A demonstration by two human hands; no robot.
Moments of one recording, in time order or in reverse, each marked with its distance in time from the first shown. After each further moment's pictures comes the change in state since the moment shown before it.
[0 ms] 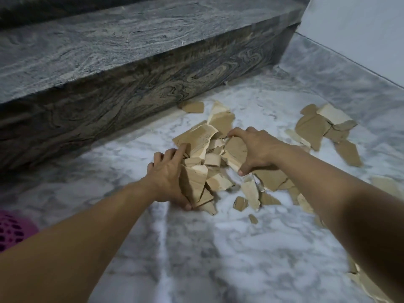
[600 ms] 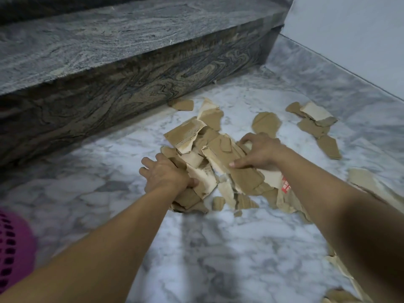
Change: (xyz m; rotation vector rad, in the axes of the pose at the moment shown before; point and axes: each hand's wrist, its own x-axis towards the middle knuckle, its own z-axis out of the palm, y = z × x) left_hand -0.004 0.051 0.021 -0.426 0.202 -0.588; right_hand -0.044 0.016 0.001 0.160 -0.013 0.227
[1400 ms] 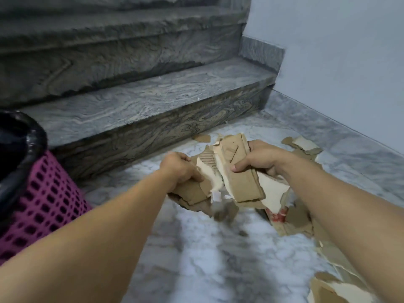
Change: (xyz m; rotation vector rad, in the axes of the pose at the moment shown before) left_hand -0.080 -0.006 -0.127 -0.392 -0.161 0.205; right_hand -0.117 -0.056 -0.052 0.753 -0.078 -0.122
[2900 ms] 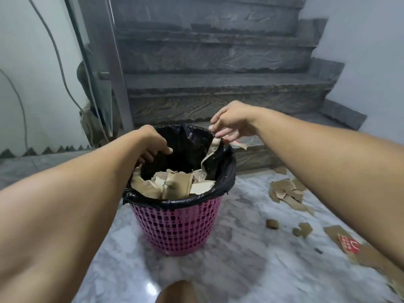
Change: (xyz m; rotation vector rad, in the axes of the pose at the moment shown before) left_hand -0.199 -0.102 -0.377 0.184 0.334 -0.110; right_hand -0.193 -0.312 0.252 -0.169 -0.137 -0.413
